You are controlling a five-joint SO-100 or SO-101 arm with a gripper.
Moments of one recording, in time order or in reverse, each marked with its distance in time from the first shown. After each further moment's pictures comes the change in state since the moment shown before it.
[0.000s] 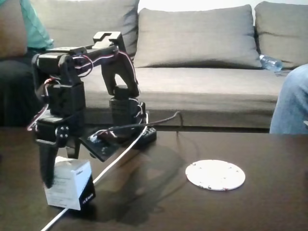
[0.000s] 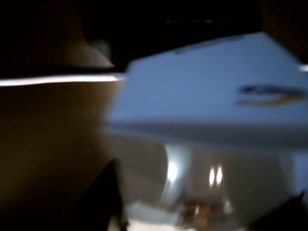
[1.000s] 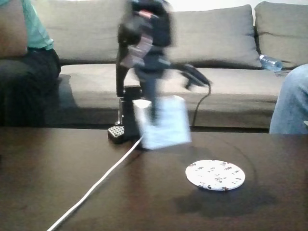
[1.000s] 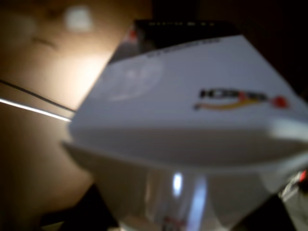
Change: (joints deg) arm -35.0 22.7 -0.7 12.8 -1.9
